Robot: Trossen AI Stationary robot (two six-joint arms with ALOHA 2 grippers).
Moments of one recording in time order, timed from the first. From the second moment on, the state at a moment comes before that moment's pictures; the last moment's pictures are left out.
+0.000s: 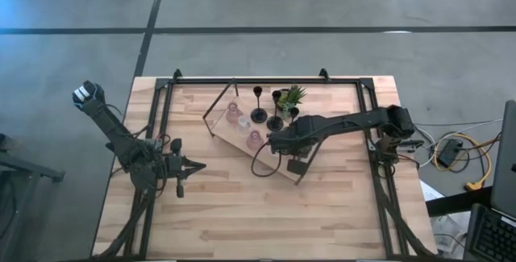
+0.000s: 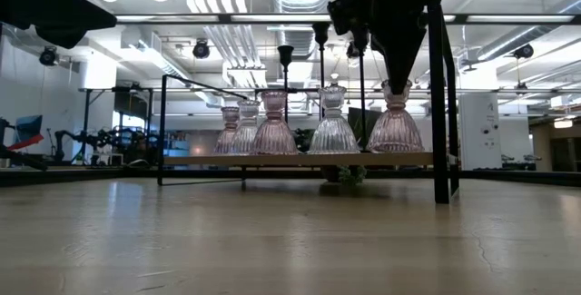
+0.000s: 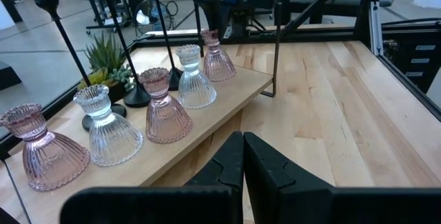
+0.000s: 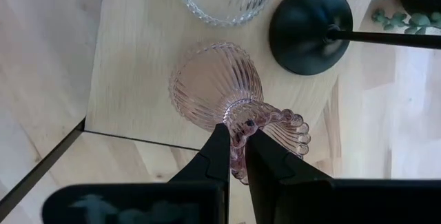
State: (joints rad) left arm -0.85 0.70 0.34 -0.02 -0.98 -0.31; right arm 0.08 1.84 1.60 -1.34 0.15 0.36
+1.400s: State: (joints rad) left arm -0.85 0.70 0.34 -0.02 -0.98 -0.31; right arm 0.08 1.85 1.60 -1.34 0.16 0.45
